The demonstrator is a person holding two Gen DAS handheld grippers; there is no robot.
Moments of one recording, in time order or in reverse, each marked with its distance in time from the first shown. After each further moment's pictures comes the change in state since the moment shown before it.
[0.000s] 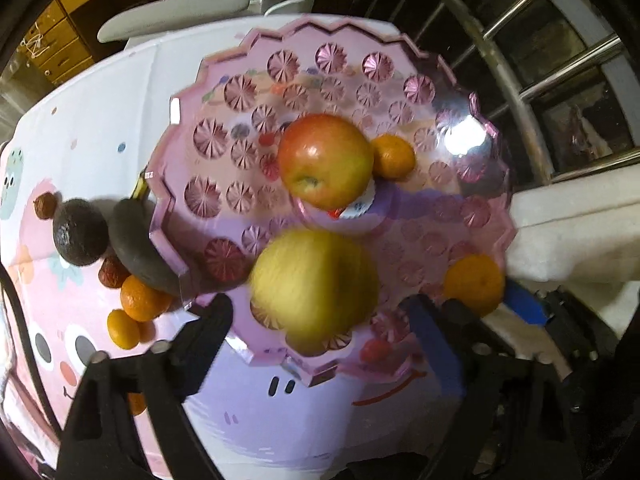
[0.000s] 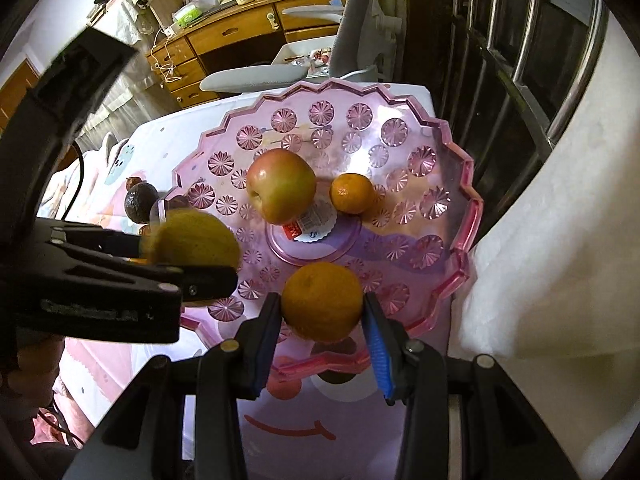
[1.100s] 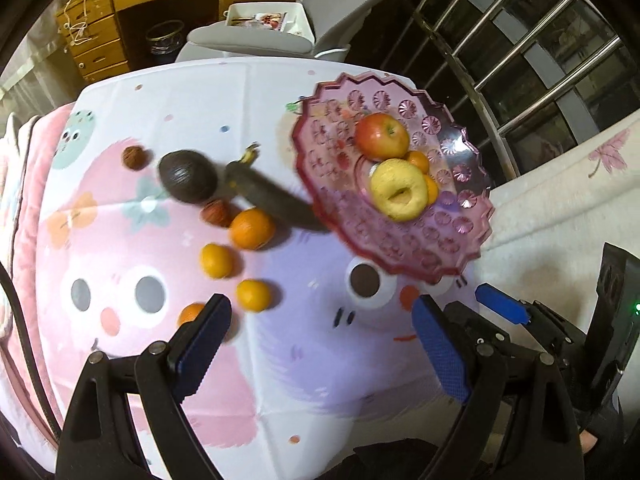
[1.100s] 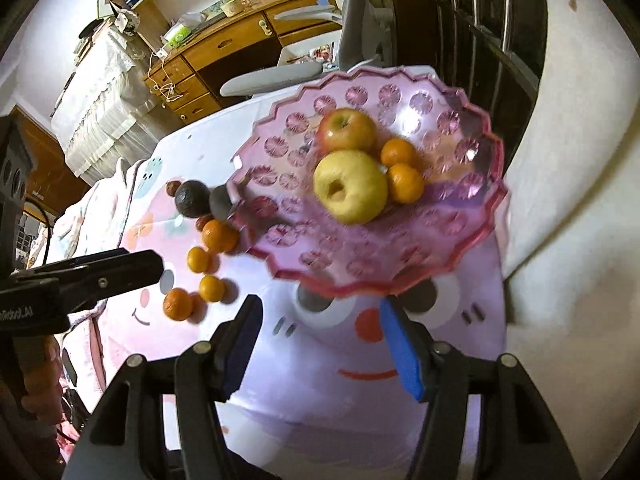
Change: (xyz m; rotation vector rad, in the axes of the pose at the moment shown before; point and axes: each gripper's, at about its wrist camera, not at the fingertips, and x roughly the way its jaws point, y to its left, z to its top) left arm -0.097 0.092 -0.096 -0.063 -0.168 -0.050; right arm -0.034 0.066 -0.042 0.160 0.004 0.066
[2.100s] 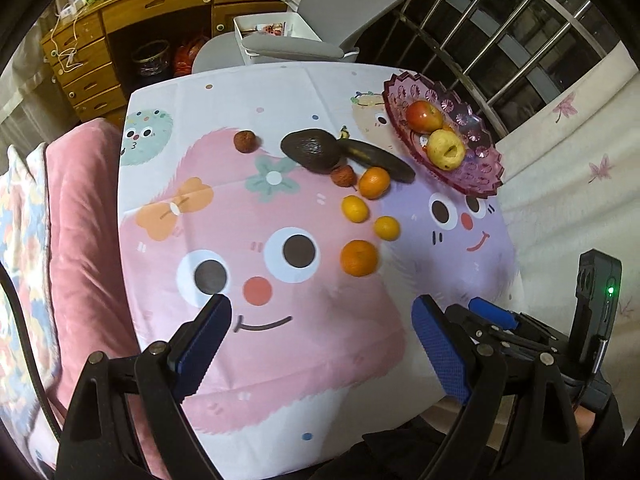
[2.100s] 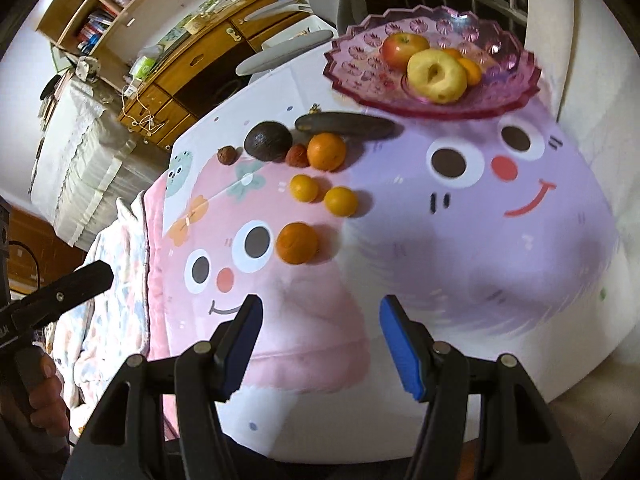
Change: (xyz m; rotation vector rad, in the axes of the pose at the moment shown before) left arm -0.088 0.173 -0.046 0.184 0.011 -0.051; right arm 0.026 0.166 -0.095 0.312 -0.031 -0.016
